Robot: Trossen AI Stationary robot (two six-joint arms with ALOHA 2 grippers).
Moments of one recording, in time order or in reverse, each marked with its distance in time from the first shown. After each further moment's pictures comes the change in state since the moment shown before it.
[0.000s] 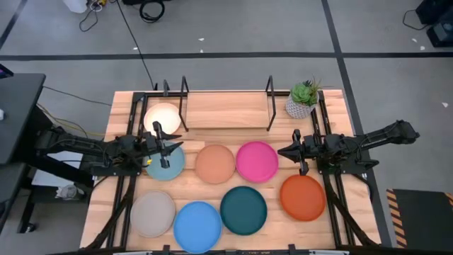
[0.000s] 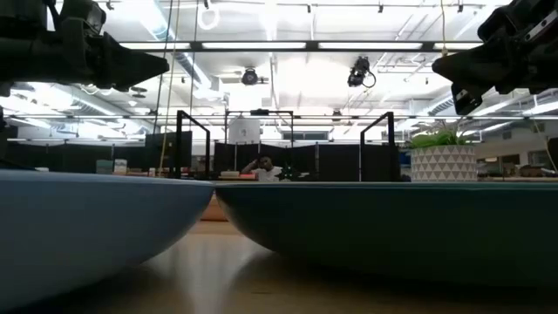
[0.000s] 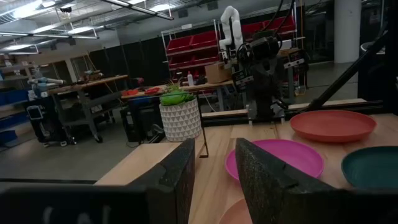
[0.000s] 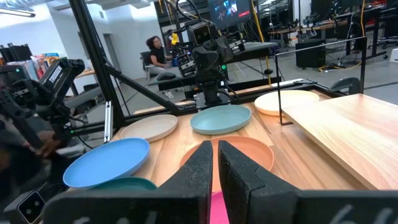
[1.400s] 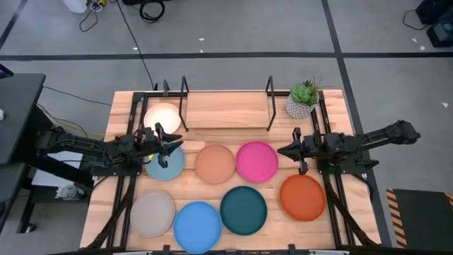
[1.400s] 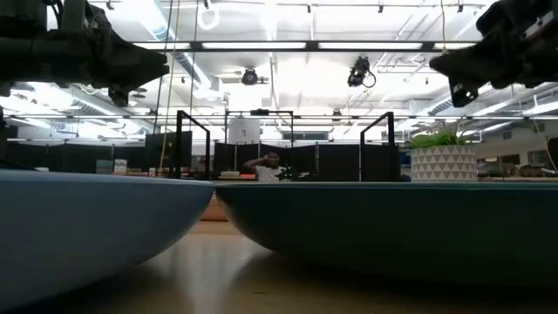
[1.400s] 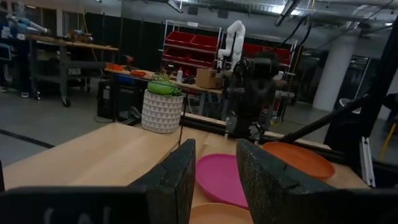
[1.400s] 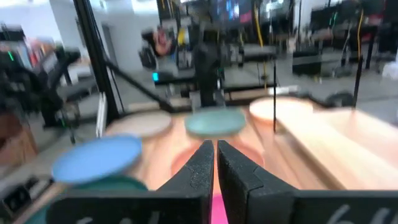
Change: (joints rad) left arm 0.000 0.000 0.000 0.008 0.000 -0.354; right arm -0.019 0.029 0.053 -0.076 -0.019 -0.082
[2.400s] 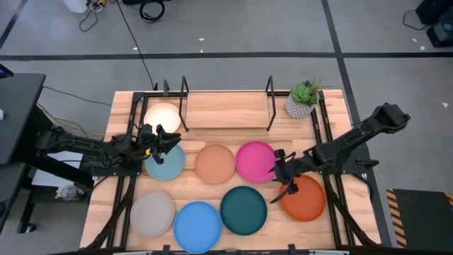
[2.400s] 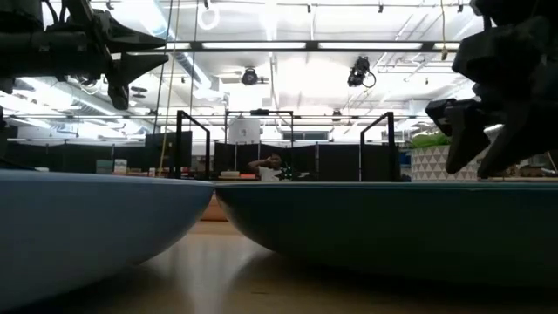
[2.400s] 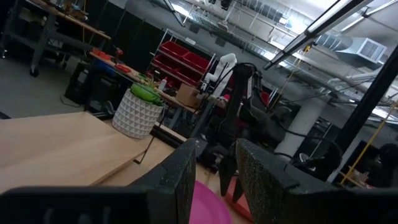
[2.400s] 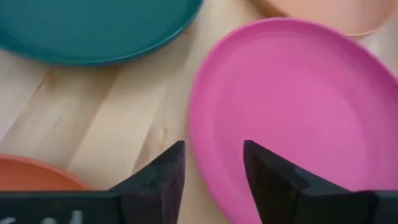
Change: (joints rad) left arm 0.000 0.000 0.000 0.082 0.000 -0.300; right arm 0.212 0.814 0.370 -0.417 0.020 -0.141
